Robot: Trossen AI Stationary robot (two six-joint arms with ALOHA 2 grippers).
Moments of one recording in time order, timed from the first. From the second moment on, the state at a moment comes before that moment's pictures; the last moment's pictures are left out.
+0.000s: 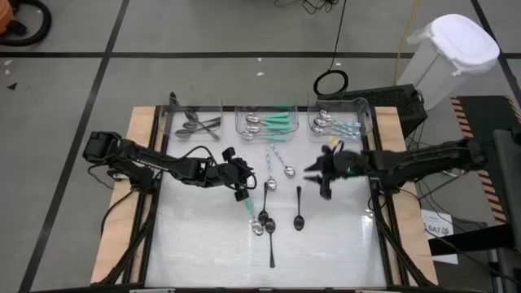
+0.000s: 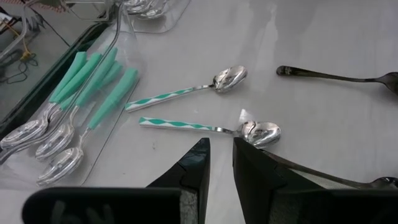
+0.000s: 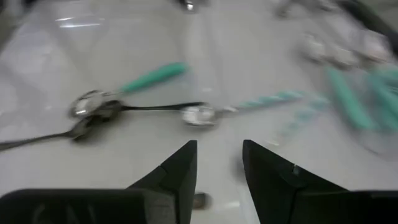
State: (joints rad) left arm -0.11 1.50 0.85 -0.03 -0.42 -0.15; right arm 0.01 0.94 0.51 -0.17 0.08 0.14
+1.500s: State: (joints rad) left arm -0.39 1.99 1.37 -0.26 -0.47 -0.12; right arm 0.29 1.31 0.51 0.01 0.02 -0.30
